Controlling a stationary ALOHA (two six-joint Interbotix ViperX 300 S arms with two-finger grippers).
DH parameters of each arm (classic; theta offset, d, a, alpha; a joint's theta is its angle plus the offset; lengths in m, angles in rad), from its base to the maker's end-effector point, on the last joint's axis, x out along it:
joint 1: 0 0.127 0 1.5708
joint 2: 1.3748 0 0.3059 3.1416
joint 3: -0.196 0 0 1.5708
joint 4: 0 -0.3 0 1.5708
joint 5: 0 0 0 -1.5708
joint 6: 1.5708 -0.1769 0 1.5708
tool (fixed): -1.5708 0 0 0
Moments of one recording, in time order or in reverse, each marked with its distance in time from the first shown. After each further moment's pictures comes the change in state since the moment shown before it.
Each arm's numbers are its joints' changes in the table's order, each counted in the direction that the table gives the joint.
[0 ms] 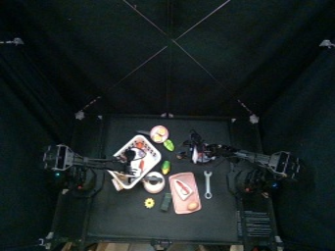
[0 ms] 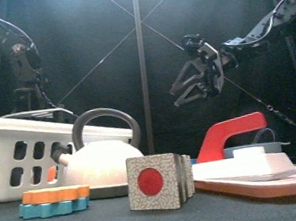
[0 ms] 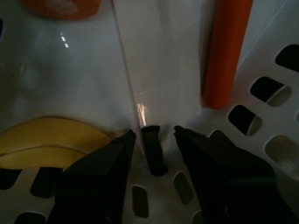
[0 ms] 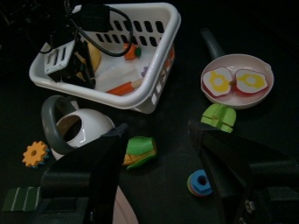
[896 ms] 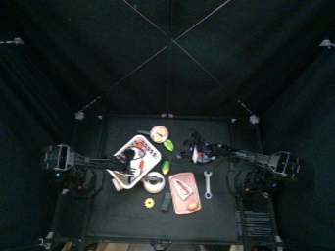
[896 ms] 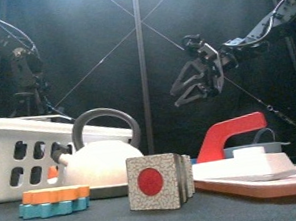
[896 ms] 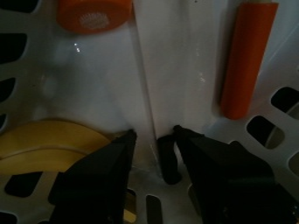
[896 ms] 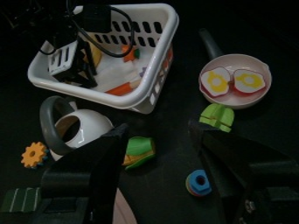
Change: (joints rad) left arm 0.011 -0.014 0.005 -0.031 -0.021 -0.002; right arm -0.006 0.002 0.000 0.002 0.000 0.000
